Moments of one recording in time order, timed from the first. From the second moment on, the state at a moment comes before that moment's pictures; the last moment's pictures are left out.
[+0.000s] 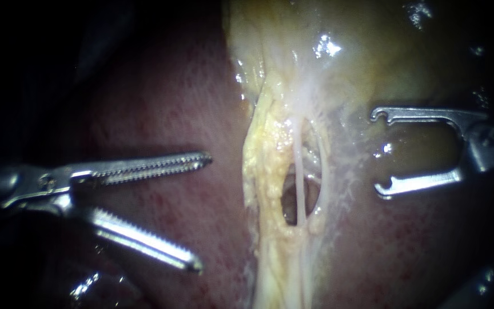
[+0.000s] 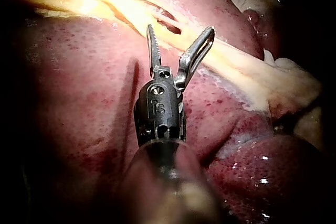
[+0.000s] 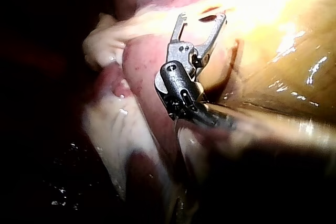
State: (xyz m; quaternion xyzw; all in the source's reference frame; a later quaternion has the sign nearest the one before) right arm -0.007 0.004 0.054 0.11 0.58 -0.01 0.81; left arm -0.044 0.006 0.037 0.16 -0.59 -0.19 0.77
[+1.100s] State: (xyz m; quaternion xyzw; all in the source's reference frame) right arm -0.007 0.004 0.055 0.11 0.58 -0.01 0.81; left arm -0.045 0.013 0.038 0.14 -0.58 -0.22 0.77
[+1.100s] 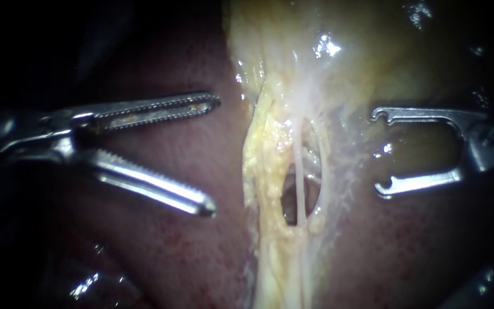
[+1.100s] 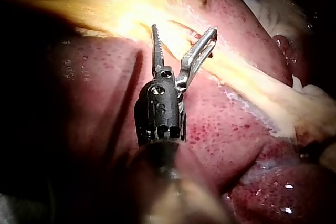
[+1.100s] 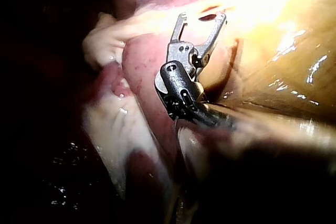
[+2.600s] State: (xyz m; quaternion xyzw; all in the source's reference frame) right arm -0.007 0.004 0.055 0.11 0.58 -0.01 0.81; left arm -0.046 0.016 0.045 0.13 -0.56 -0.25 0.78
